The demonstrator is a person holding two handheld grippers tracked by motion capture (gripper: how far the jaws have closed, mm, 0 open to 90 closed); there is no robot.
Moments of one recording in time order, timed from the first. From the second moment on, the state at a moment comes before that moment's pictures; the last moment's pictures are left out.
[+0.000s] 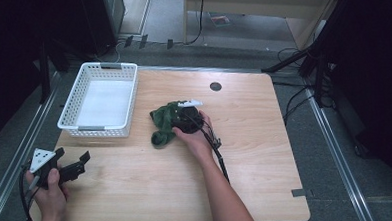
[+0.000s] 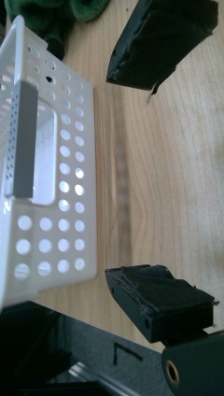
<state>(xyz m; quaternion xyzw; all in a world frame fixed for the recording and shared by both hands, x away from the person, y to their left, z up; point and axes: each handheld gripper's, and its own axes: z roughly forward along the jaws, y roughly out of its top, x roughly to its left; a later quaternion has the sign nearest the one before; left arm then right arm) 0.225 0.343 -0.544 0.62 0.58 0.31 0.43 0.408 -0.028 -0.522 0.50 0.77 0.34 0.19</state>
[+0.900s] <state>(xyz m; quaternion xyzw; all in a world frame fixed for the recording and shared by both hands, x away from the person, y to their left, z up) 0.246 0.208 -0.466 0.66 0.46 0.26 0.54 0.265 -0.076 -0.449 0.44 0.71 0.54 0.11</state>
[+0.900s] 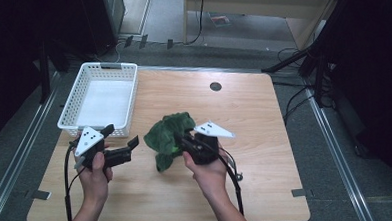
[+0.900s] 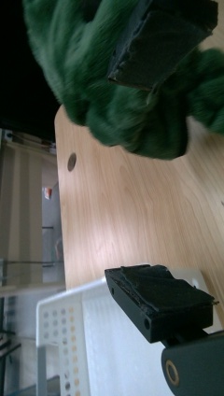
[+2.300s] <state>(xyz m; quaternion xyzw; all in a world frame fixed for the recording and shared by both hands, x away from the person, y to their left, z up) 0.236 0.135 -0.546 0.84 0.35 0.07 0.41 0.360 -0.122 -0.441 0.47 0.69 0.50 0.22</state>
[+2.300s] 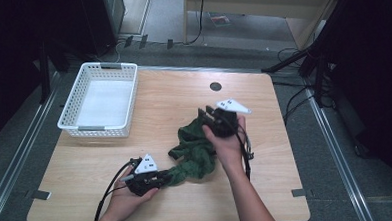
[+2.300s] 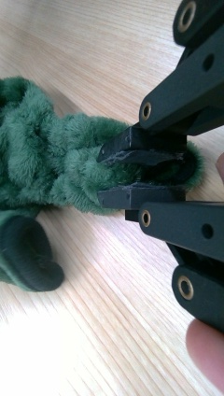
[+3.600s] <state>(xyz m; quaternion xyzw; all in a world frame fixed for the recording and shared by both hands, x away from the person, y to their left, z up) 0.320 0.133 -0.521 0.75 0.49 0.10 0.43 0.372 -0.126 -0.509 0.47 0.77 0.39 0.15</state>
